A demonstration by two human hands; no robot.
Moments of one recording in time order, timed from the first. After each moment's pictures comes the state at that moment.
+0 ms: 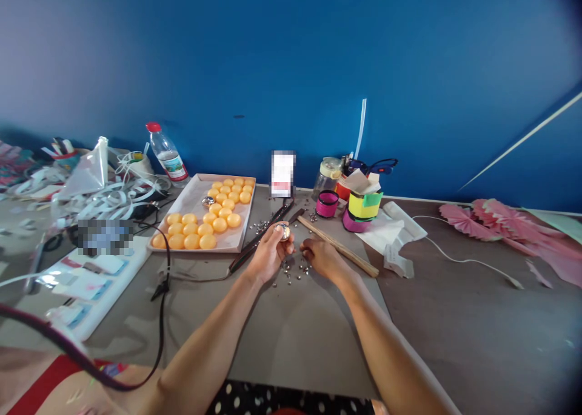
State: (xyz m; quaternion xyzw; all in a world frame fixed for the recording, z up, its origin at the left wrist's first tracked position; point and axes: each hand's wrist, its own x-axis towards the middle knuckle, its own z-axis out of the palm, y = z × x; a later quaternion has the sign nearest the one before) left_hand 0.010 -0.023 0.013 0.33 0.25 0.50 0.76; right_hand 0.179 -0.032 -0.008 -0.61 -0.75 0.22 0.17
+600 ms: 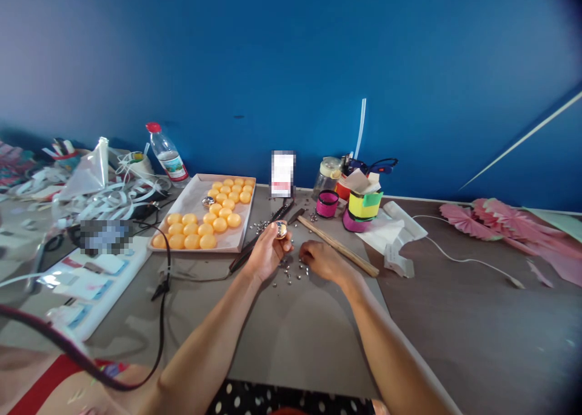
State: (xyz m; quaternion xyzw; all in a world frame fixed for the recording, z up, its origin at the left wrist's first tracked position) left_hand 0.006 -0.020 0.016 0.30 0.24 0.49 0.78; right_hand 0.175 -0.039 0.004 -0.58 -0.76 0.26 0.14
